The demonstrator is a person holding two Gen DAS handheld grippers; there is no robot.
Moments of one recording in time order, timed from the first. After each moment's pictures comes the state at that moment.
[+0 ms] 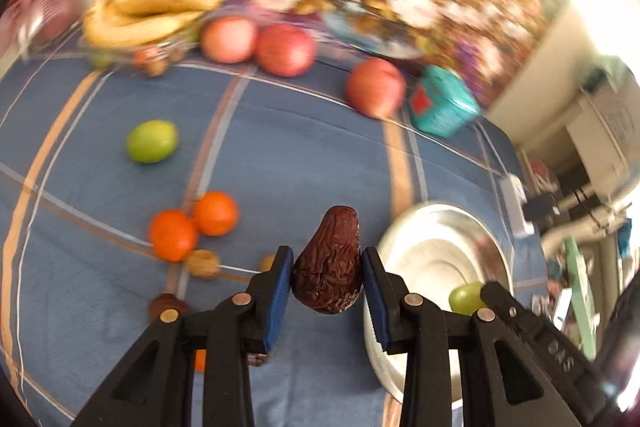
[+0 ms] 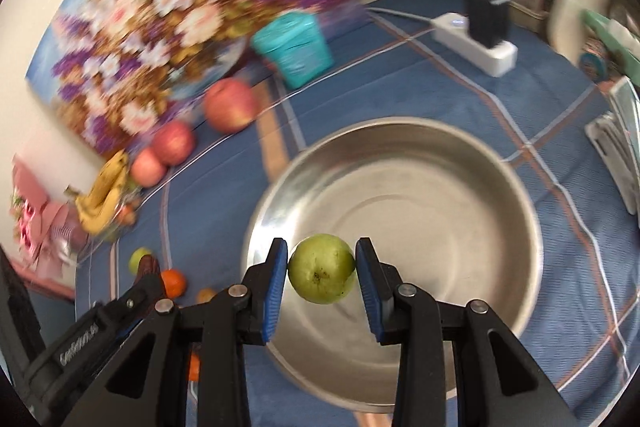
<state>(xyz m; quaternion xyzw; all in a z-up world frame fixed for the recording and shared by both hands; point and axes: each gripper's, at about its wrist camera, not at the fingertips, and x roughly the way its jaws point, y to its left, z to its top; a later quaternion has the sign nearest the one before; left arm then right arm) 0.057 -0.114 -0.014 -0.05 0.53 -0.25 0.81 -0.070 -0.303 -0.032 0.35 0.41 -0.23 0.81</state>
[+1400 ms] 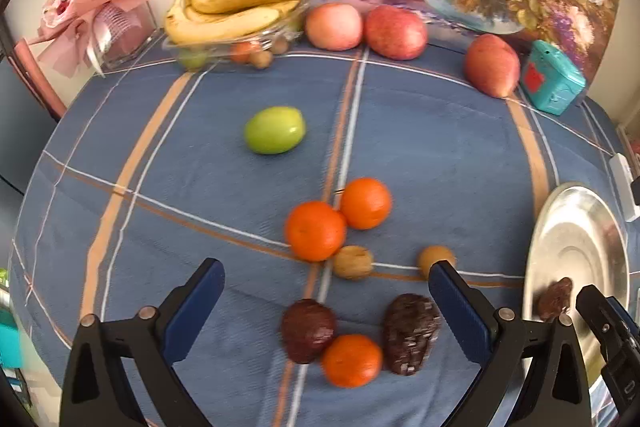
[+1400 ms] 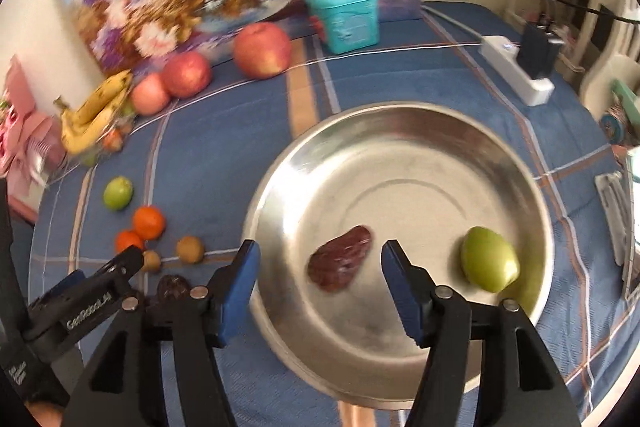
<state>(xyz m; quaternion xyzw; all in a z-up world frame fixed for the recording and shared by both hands) 0.075 -0.067 -0.046 0.07 0.53 -0.09 0.84 -0.041 -0.255 -0.041 0.22 0.48 -0.19 0.83</state>
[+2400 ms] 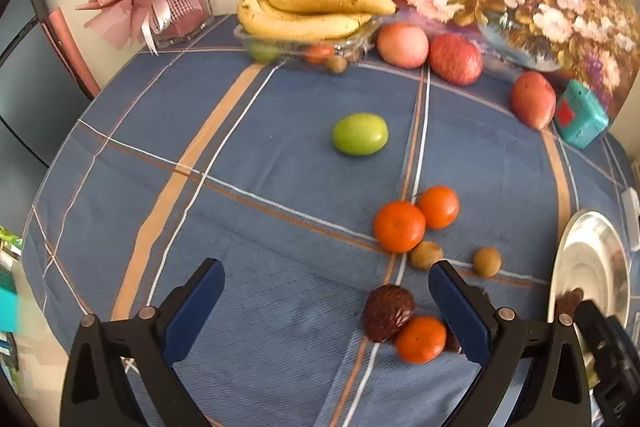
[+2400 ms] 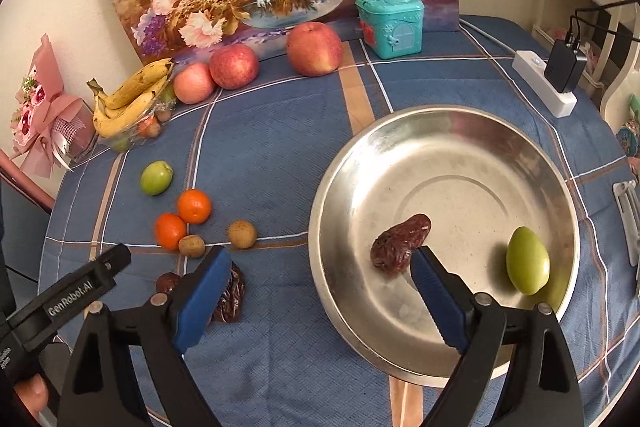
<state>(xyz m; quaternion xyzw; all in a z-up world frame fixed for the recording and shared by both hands) 0.072 -0.011 -0.026 0.04 0.53 -0.04 0.85 -0.036 -0.217 -0.032 0.21 0.46 -0.16 0.85</state>
